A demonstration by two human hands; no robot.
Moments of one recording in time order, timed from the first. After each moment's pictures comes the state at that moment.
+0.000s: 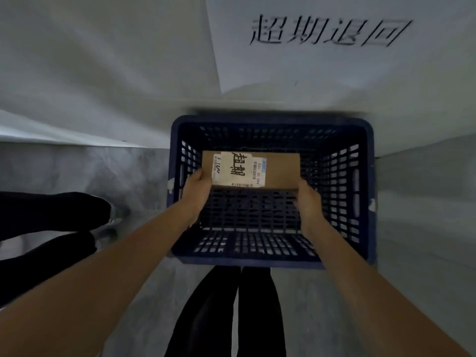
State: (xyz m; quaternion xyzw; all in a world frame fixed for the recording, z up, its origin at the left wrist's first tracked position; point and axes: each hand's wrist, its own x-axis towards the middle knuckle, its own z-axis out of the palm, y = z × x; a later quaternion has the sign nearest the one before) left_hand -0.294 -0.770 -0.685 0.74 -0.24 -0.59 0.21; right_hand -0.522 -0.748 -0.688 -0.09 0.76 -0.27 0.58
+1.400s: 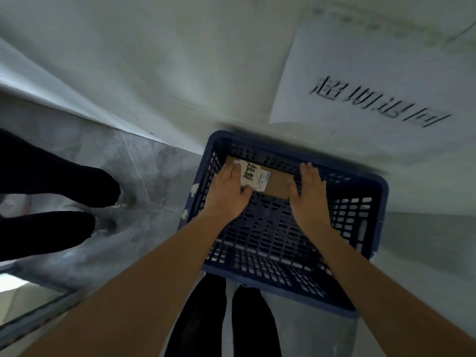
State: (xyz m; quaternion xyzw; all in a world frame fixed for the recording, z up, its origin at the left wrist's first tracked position) left_hand -0.297 -0.783 -0.665 0.73 -0.58 -0.35 0.07; right_hand -0.486 -0.810 -0.653 -0.67 0.67 -0.05 0.31
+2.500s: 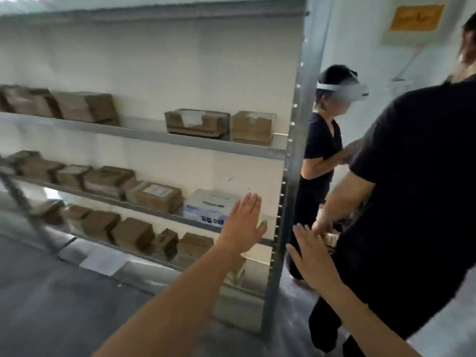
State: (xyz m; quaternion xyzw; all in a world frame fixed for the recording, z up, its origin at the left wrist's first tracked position) left_hand -0.063 -0.095 -0.155 0.99 -0.09 0.13 0.07; right_hand -0.066 -0.299 -0.198 -0.97 -0.19 -0.08 0.14
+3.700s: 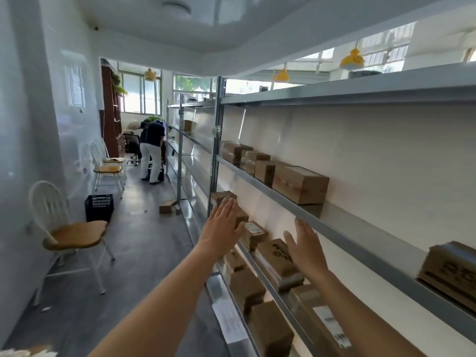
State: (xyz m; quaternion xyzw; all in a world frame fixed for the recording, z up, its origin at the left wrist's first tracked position) left_hand -0.083 0.480 -0.049 0.89 0.38 0.25 0.00; right_hand 0.113 0.366 -0.070 -0.80 -0.51 -0.04 0.32
